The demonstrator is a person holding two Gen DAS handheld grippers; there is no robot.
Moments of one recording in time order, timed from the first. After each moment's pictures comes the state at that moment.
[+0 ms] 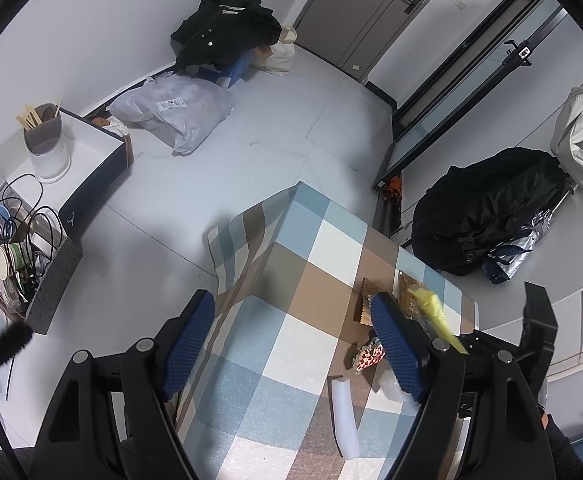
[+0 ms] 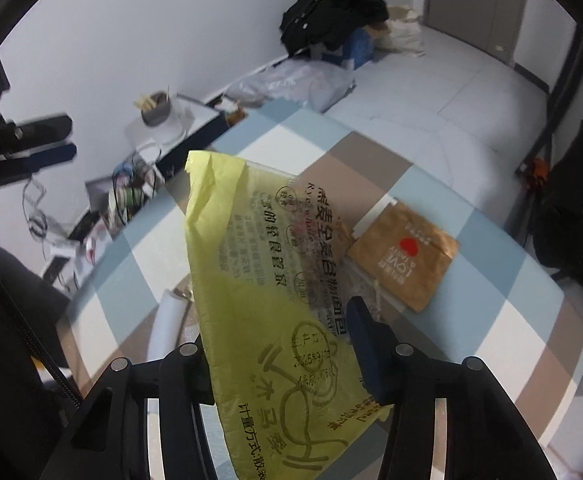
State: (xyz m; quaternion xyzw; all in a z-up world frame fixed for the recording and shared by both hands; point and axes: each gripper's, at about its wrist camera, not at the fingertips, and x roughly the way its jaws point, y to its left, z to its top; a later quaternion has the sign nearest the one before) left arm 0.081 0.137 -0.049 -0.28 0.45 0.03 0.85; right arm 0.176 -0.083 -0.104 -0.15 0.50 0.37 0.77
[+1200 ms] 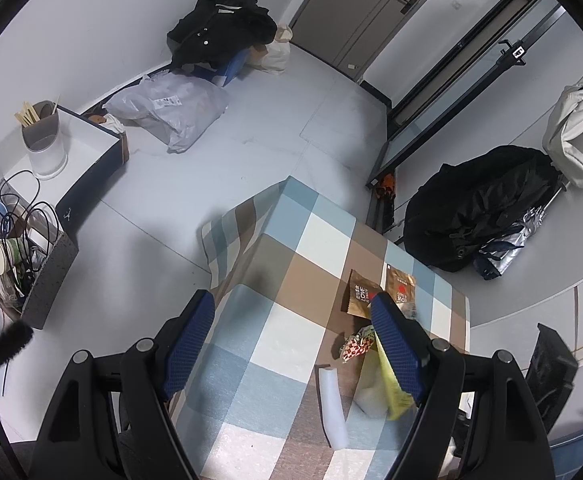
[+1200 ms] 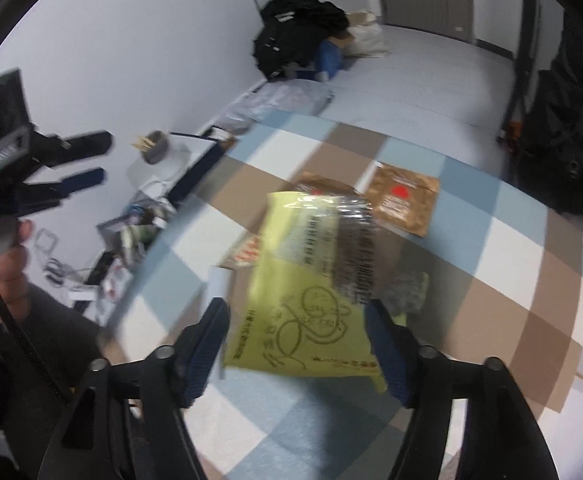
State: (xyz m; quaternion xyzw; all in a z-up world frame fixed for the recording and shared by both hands) left arm 0.074 0.131 -0.043 -0.29 0.45 0.02 0.85; right arm 0.130 -0.115 -0.083 -0.05 0.51 0.35 0.79
